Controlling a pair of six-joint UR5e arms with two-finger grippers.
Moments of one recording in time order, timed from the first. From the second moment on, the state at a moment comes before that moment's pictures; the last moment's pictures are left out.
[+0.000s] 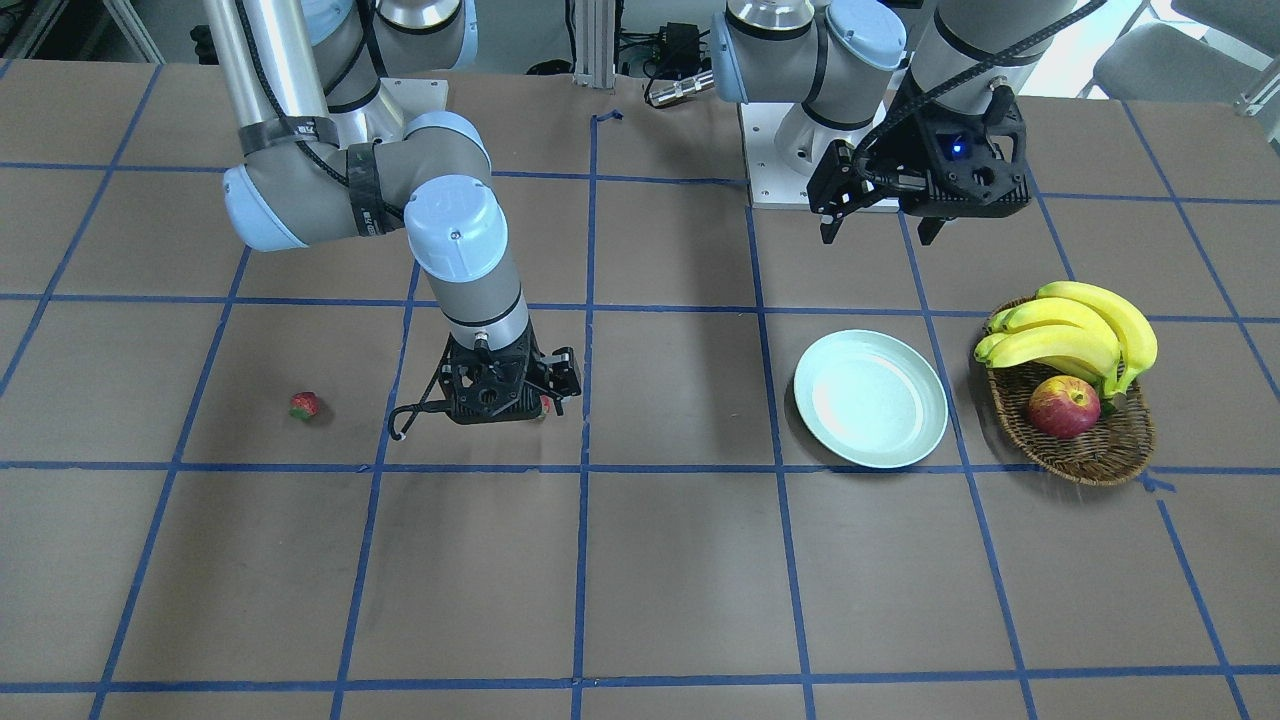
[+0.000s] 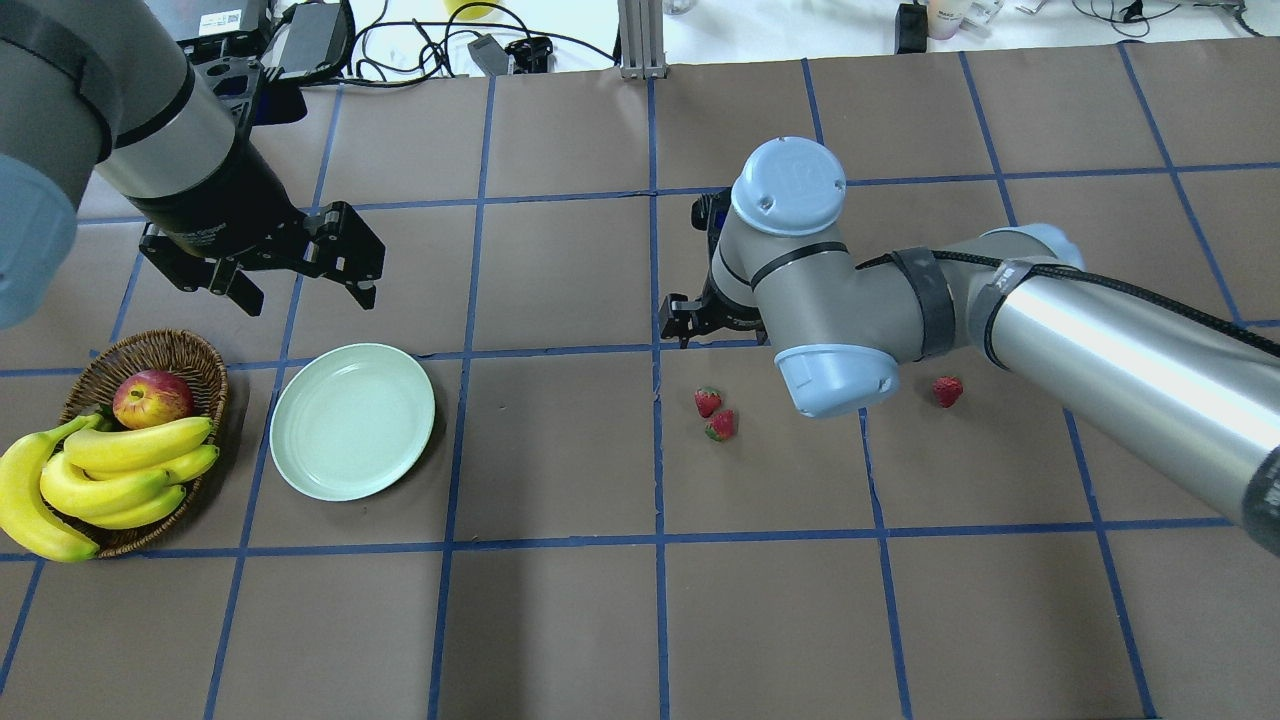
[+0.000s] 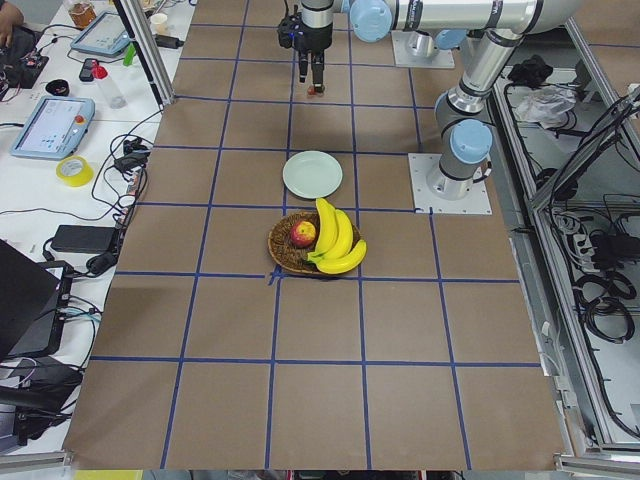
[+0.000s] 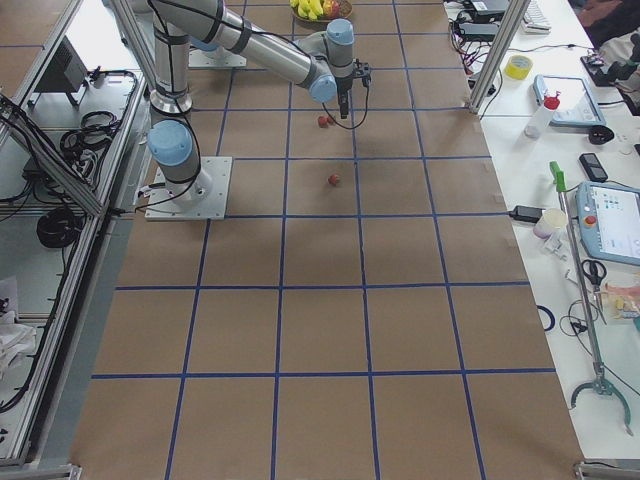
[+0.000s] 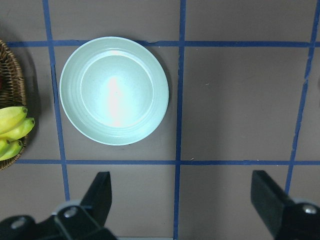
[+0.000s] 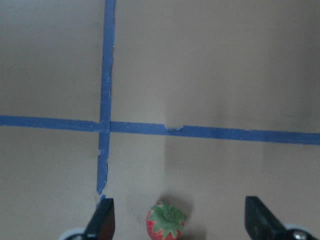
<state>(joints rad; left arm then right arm) -1.52 -1.47 -1.69 -1.57 1.57 0.02 1.84 -1.23 1.94 -2.37 -1.50 0.22</state>
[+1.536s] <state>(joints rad) -1.52 -1.47 -1.69 -1.57 1.57 0.02 1.90 -1.17 2.01 -2.42 -1.51 0.26</state>
